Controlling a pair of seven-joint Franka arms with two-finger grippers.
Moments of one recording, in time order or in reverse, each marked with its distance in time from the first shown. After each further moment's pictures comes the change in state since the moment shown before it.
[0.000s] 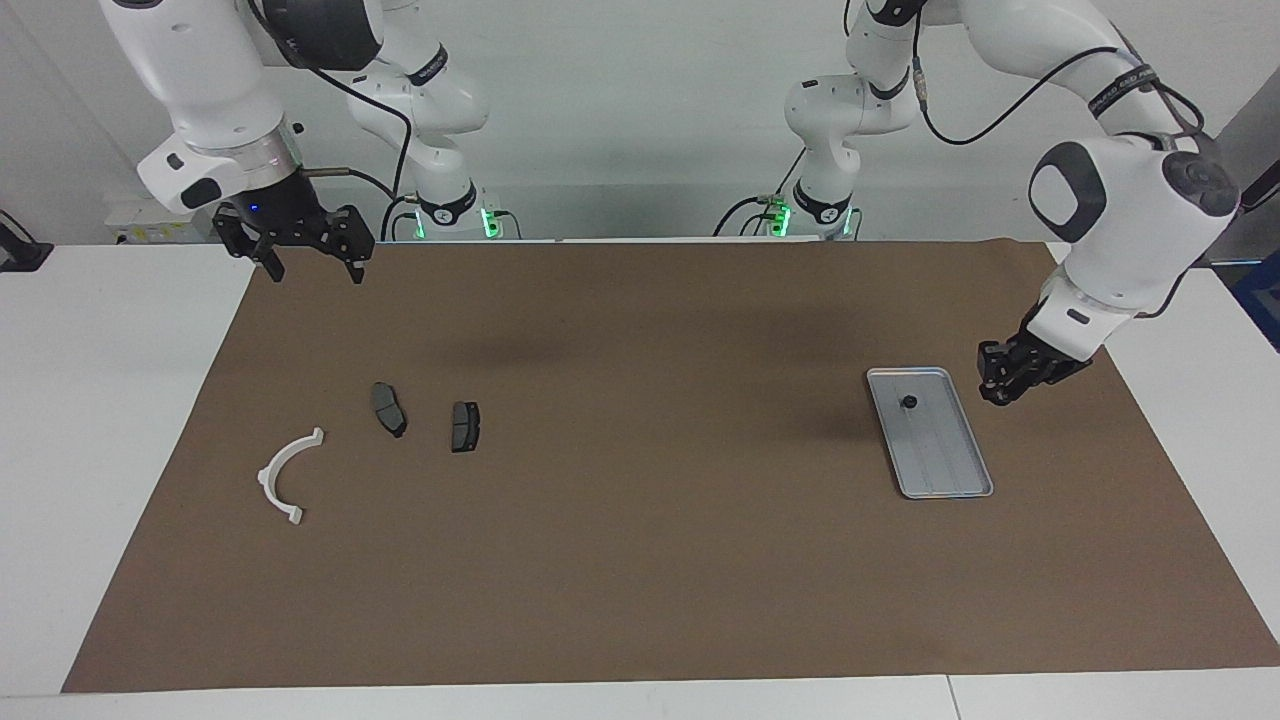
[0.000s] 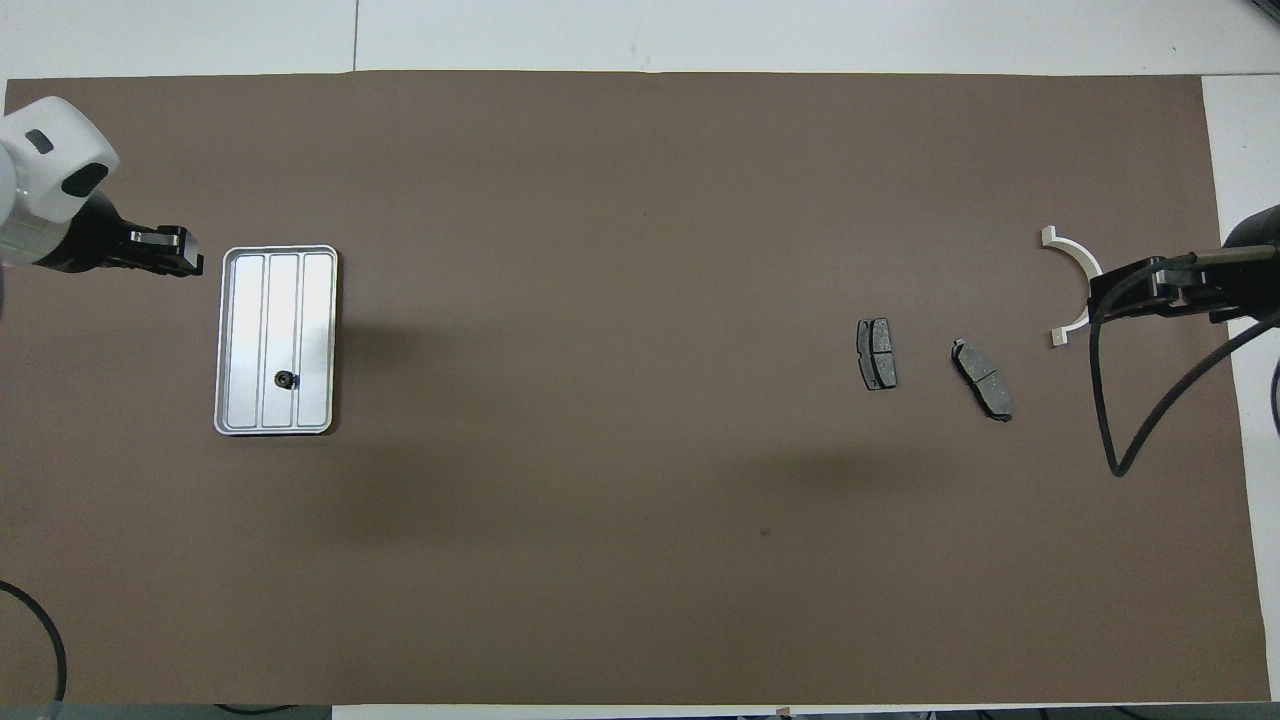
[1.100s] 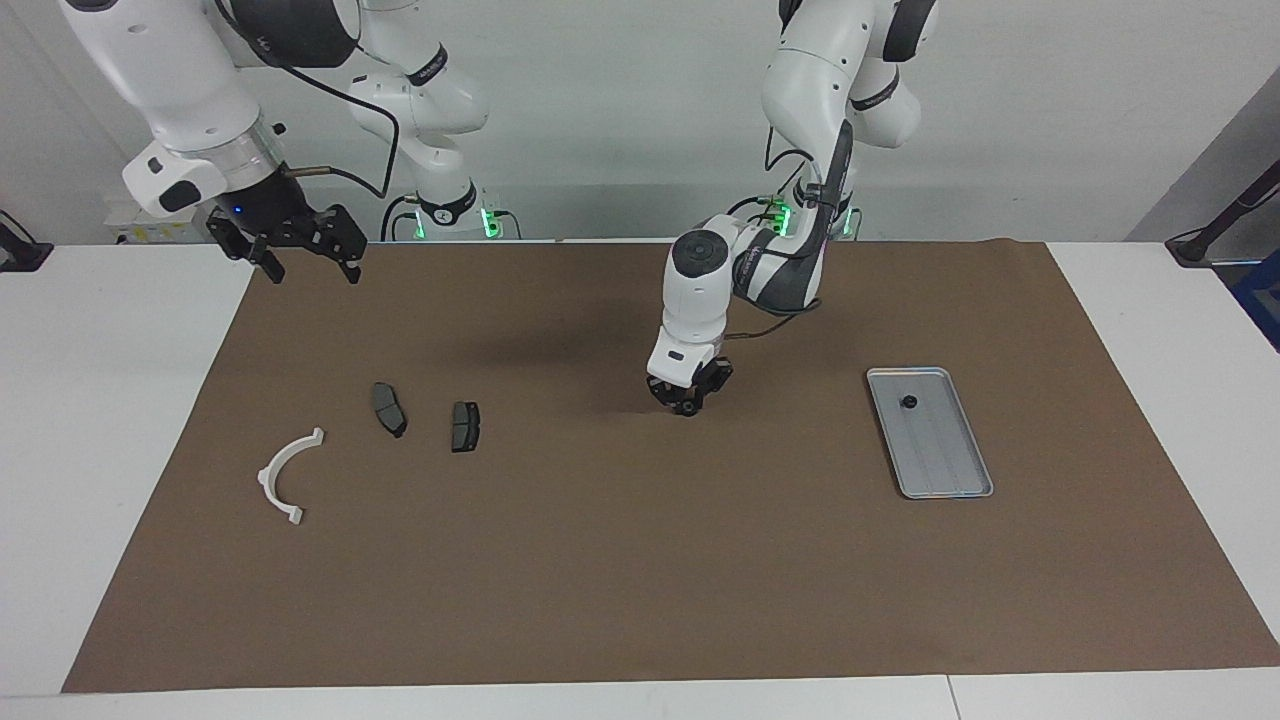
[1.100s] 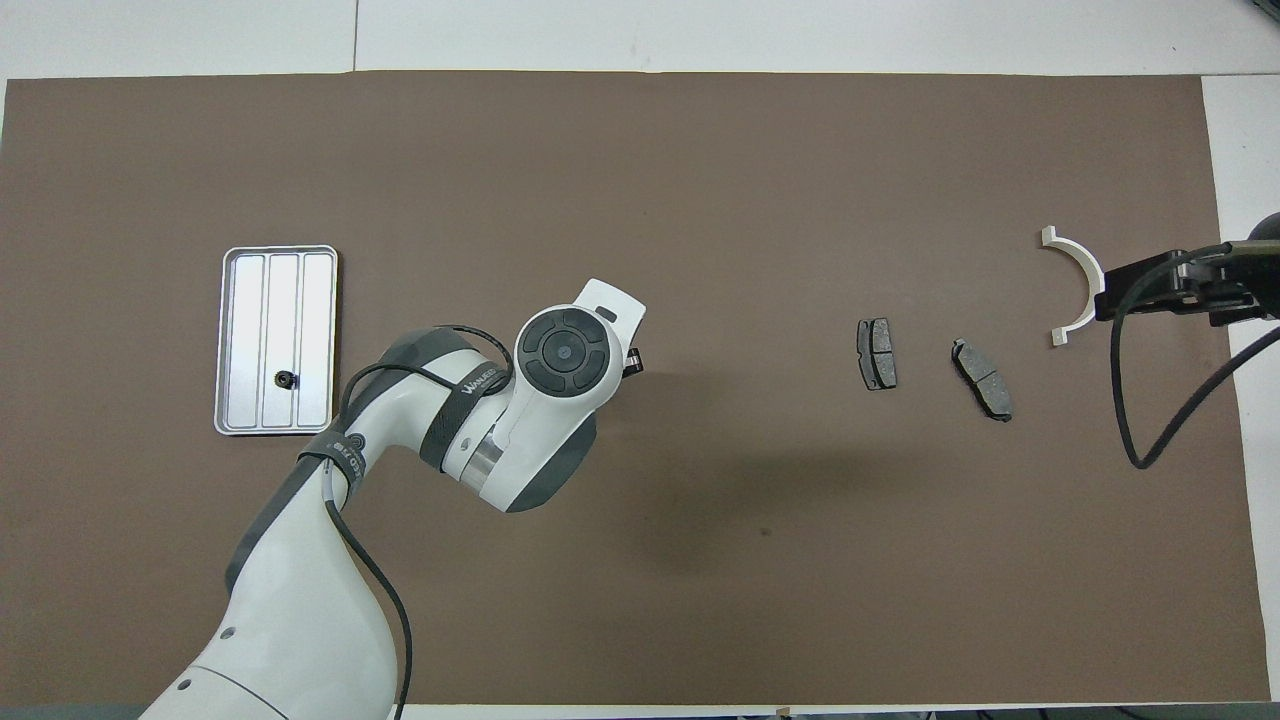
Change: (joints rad) left arm -0.663 0.155 -0.029 -0.187 0.108 0.319 -1.068; right arm -0.006 0.000 -0.034 0.000 0.058 0.000 -0.004
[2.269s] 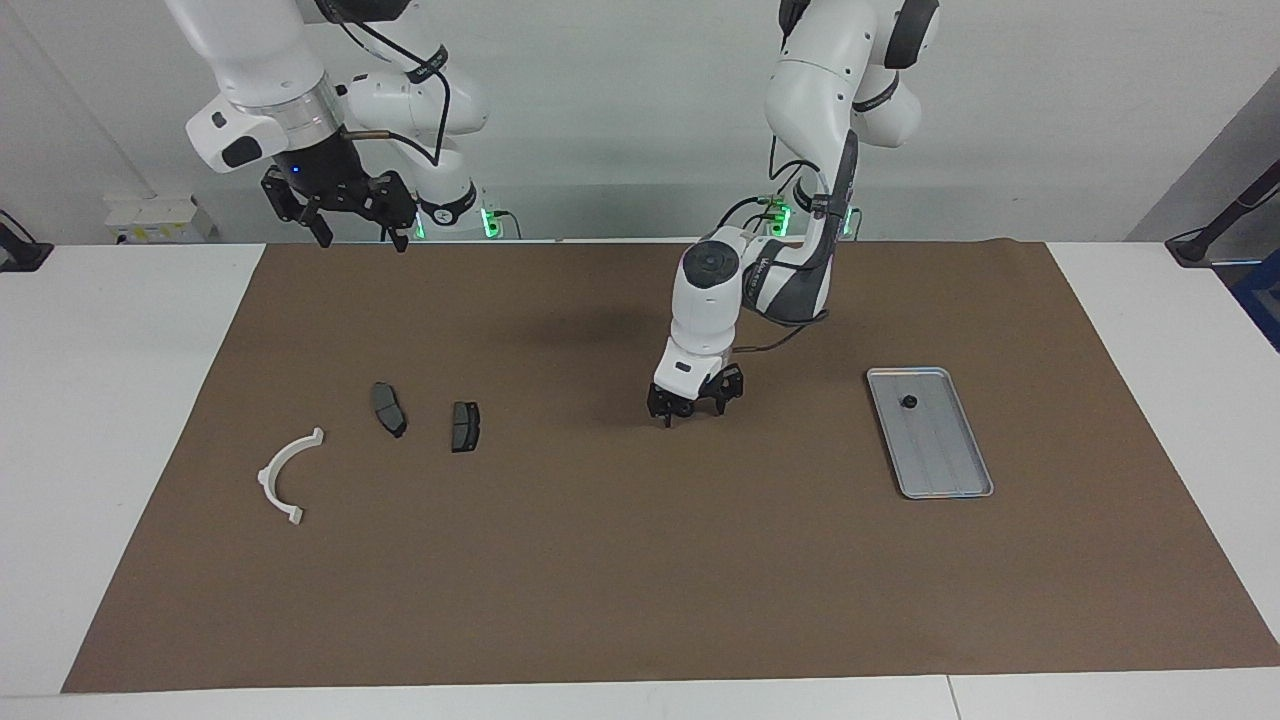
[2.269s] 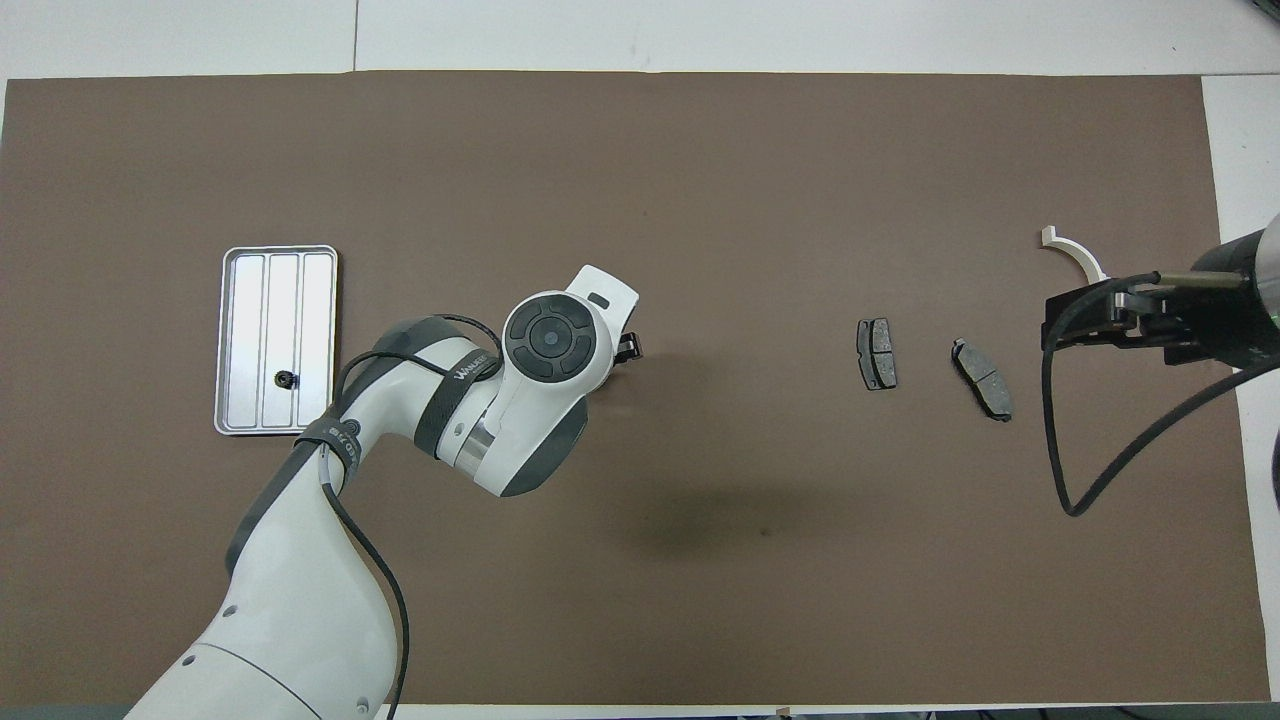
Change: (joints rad) left arm 0.014 0.028 0.003 0.018 0.000 0.031 0.060; right arm -0.050 -0.054 0.153 0.000 0.016 -0.066 0.175
